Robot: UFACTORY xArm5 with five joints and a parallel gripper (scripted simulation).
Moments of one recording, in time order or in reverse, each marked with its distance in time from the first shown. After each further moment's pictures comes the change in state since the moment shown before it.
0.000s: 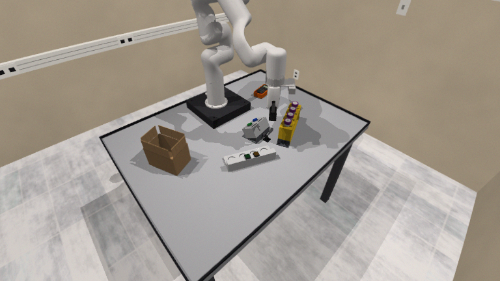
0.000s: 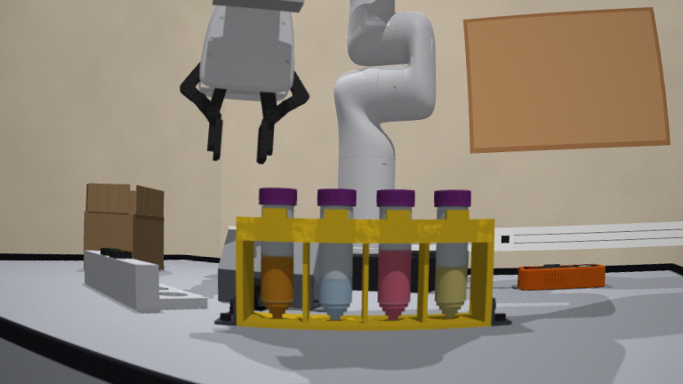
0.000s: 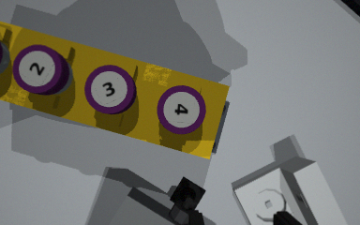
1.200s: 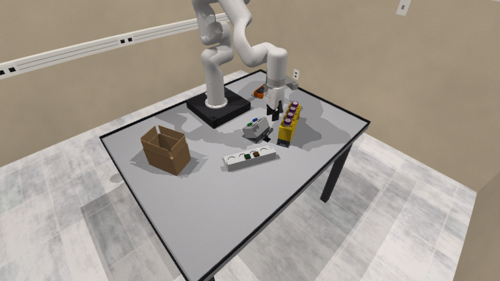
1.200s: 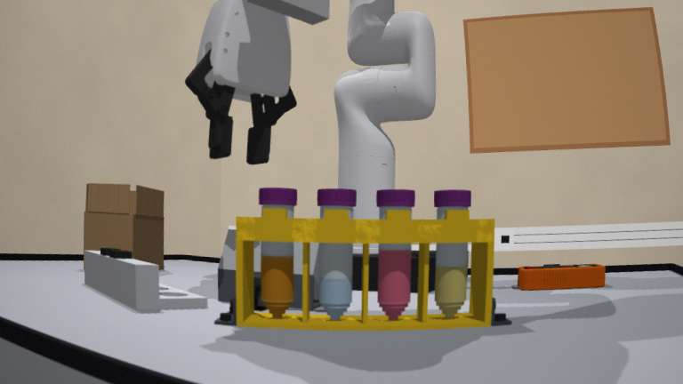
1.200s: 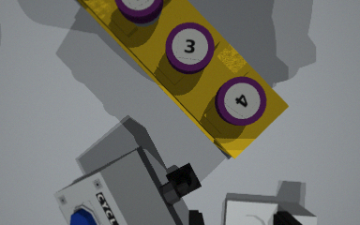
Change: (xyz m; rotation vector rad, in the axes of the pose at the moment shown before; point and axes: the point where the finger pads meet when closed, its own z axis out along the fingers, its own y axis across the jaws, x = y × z) arm 0.000 0.000 0.000 0.013 -0.010 -0.531
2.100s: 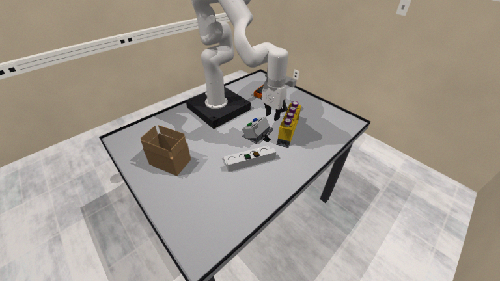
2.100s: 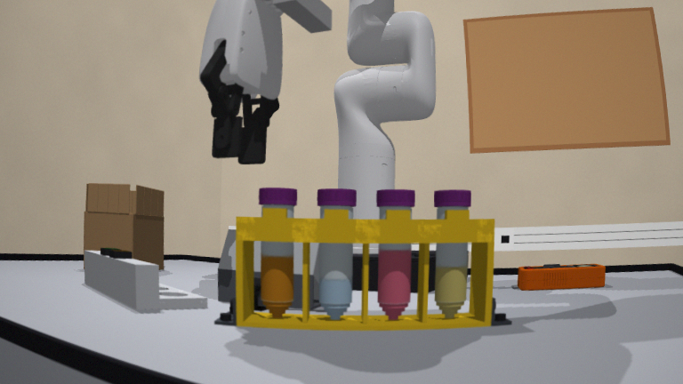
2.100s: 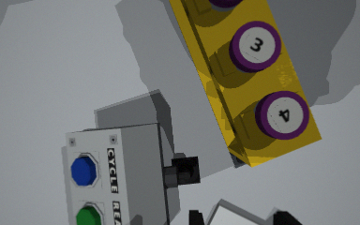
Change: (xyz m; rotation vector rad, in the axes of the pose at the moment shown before) arm 0.000 0.000 0.000 0.012 -0.002 -0.386
